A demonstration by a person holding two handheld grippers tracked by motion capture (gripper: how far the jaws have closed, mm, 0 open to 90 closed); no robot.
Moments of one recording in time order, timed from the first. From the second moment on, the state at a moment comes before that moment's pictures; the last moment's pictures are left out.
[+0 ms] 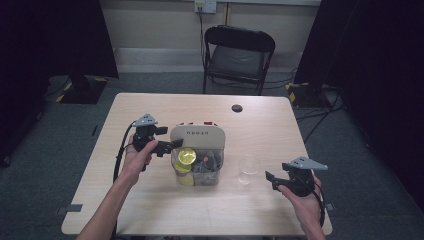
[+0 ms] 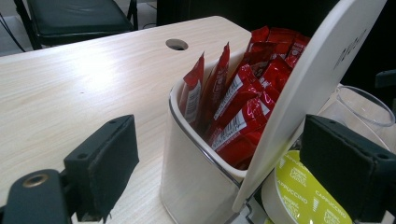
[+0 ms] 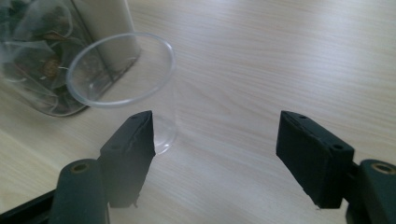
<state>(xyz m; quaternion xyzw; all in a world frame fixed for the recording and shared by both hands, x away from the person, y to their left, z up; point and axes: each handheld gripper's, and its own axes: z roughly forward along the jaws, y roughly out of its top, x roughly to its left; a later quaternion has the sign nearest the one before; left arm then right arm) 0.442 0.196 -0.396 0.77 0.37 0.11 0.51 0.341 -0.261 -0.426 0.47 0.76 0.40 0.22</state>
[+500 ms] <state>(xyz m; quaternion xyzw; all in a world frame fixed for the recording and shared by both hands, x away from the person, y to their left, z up) 0.441 0.195 -0.396 0.77 0.37 0.11 0.51 0.342 -0.240 -0.401 0.42 0.76 0.45 0.19</state>
